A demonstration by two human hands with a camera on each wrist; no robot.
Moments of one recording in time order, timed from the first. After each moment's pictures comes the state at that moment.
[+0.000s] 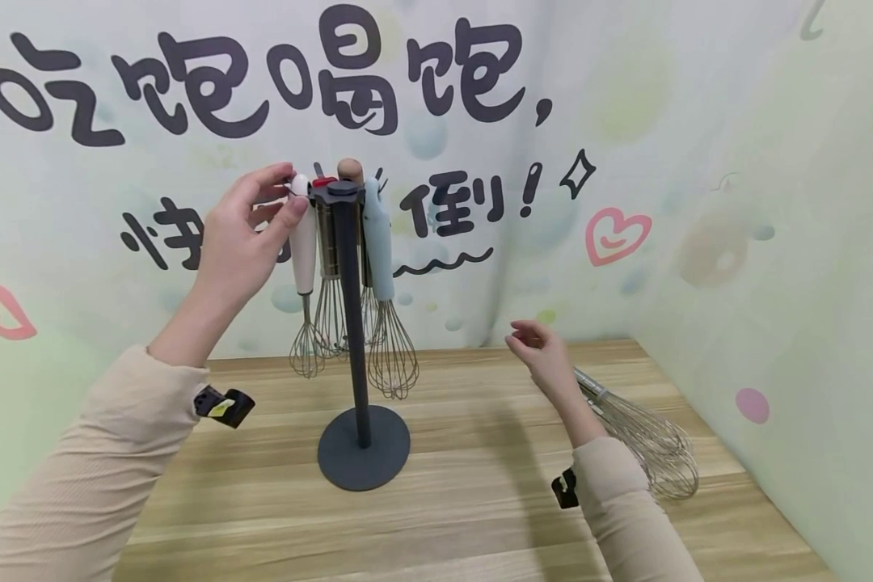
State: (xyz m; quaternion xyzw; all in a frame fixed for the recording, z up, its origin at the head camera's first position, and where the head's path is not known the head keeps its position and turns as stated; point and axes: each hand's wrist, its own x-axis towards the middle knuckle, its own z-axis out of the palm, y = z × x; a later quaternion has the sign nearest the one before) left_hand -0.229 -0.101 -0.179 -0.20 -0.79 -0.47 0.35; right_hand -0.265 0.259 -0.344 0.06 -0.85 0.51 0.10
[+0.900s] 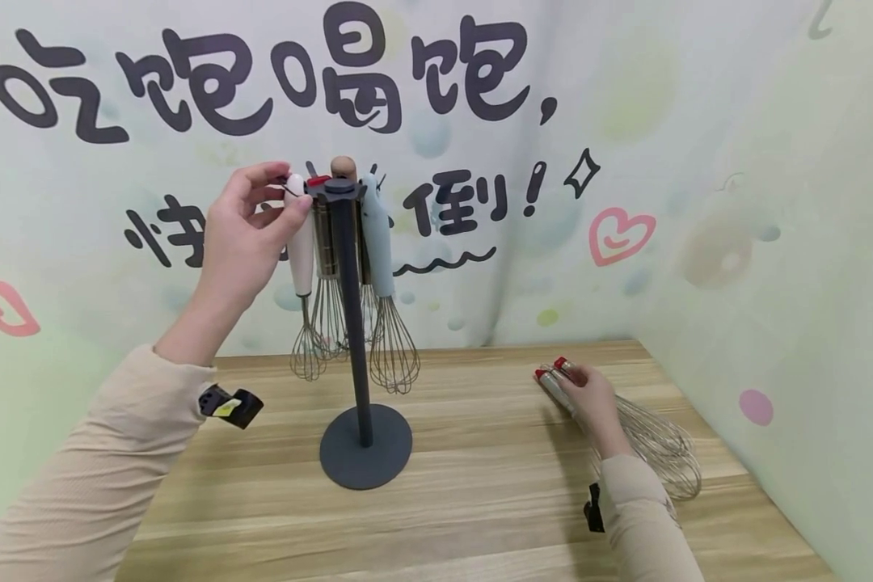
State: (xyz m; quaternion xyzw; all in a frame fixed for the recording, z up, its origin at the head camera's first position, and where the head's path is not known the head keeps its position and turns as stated) left_hand -0.227 -0.097 -0.178 -0.17 -0.74 -0.56 0.32; right_hand -0.266 0.330 -0.407 -0.05 -0.93 0.36 0.08
